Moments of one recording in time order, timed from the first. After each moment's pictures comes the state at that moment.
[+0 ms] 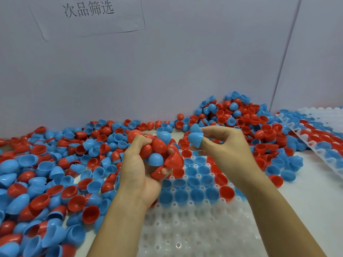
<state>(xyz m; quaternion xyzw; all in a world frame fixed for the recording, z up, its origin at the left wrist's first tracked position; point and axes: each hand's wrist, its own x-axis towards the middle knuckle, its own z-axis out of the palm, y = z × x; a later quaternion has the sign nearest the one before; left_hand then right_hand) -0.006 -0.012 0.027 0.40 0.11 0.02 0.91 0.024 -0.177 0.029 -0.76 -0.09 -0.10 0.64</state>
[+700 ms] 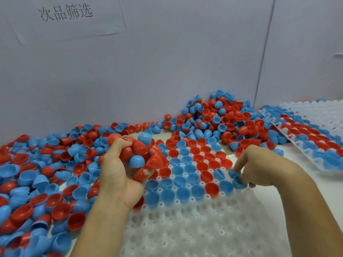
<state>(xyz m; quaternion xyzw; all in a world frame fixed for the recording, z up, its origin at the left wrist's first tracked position) -0.006 -0.009 0.025 0.41 0.10 0.04 0.91 0.022 -0.272 0.026 -0.96 0.08 0.14 0.21</state>
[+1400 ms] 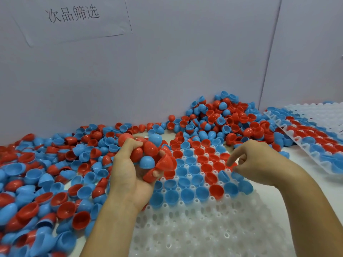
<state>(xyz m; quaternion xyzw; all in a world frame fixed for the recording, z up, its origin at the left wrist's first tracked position) -0.010 -0.019 0.029 0.41 0.10 0.02 0.91 0.028 -0.264 0.024 -0.97 -0.01 0.05 0.24</state>
